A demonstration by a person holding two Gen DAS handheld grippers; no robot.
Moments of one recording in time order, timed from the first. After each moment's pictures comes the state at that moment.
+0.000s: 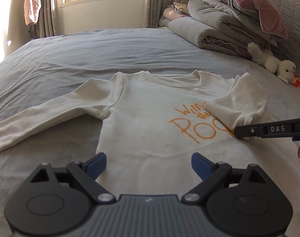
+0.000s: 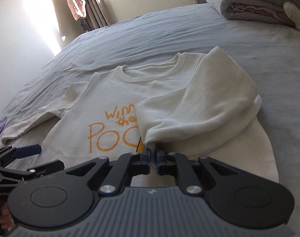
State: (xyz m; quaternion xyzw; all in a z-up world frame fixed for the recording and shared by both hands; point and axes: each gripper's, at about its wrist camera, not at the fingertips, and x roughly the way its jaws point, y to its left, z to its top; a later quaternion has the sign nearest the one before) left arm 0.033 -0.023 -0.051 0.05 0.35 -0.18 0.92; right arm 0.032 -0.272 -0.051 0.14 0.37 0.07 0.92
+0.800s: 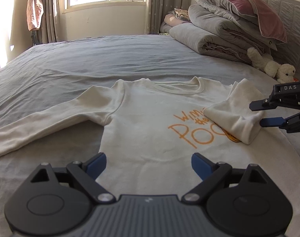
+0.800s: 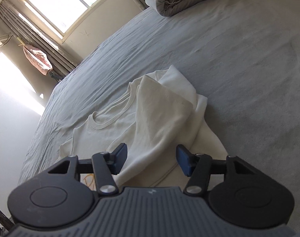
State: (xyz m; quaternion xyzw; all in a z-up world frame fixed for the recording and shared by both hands) left arm 0.028 -0.023 -0.043 0.04 0.33 -0.18 0.93; right arm 0.023 -0.343 -0.041 0.34 0.33 -0.03 0.88
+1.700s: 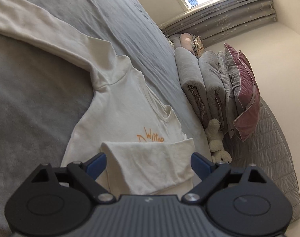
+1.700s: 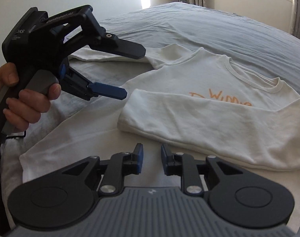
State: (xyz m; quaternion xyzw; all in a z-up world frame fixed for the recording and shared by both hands) left arm 0.055 0.053 -0.065 -0.37 0.41 -0.24 0.80; right arm 0.005 -0.207 -0.036 -0.06 0.38 0.30 0.87
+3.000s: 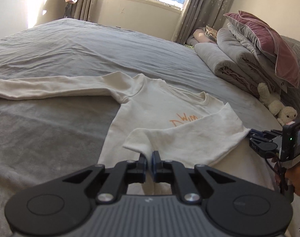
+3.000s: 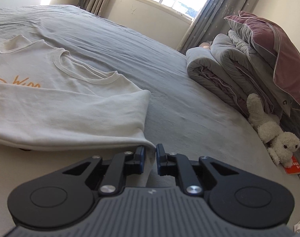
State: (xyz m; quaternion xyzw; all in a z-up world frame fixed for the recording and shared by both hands) left arm -0.026 0.000 -0.040 -0.08 0.37 -0.12 0.92; right arm 0.046 -0.324 -0.068 -0.21 0.29 -0.06 0.93
